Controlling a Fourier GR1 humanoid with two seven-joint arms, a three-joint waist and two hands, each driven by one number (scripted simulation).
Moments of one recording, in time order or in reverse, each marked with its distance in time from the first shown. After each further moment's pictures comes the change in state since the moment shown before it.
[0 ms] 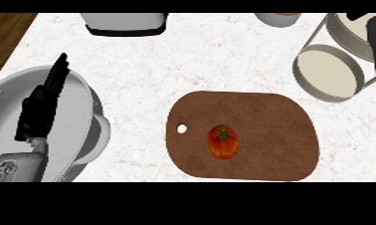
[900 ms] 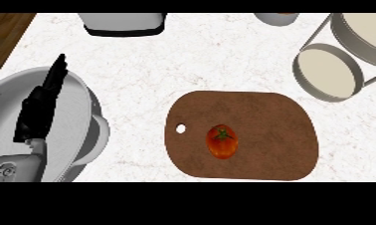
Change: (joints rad) left arm 0.010 -0.011 0.014 -0.020 -0.026 -0.006 0.018; right arm 0.193 0.010 0.021 -0.498 -0.075 -0.094 0.073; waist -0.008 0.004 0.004
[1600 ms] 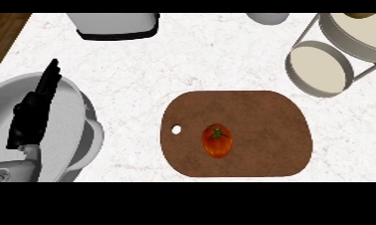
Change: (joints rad) left arm 0.039 0.006 0.023 -0.009 0.009 0.006 -0.009; right arm 0.410 0.146 -0.139 -0.849 -0.186 0.280 0.083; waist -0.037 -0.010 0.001
